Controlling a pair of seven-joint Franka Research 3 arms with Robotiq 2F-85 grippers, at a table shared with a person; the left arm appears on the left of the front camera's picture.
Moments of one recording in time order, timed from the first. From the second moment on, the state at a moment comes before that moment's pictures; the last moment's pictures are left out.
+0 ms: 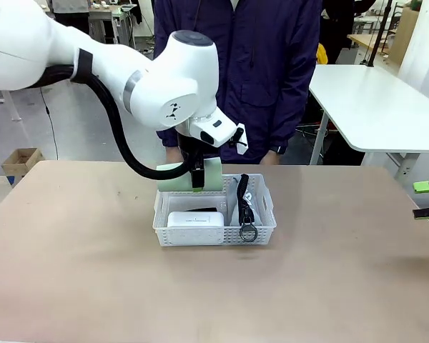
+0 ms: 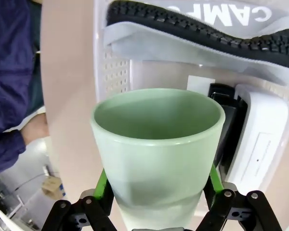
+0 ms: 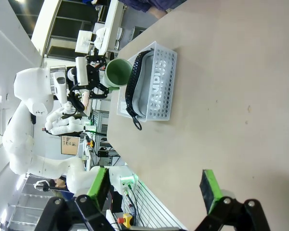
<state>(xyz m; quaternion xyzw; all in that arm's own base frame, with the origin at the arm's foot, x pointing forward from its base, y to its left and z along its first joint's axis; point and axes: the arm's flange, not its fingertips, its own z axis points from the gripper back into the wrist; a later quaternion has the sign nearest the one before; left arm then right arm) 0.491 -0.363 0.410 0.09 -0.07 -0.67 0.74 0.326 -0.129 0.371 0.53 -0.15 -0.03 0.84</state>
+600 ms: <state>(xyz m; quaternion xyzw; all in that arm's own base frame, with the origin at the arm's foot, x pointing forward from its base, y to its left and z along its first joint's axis) 0.501 -0.370 0.377 0.08 -0.06 -0.68 0.73 0.326 -0.129 0.371 0.53 -0.15 -0.03 0.84</state>
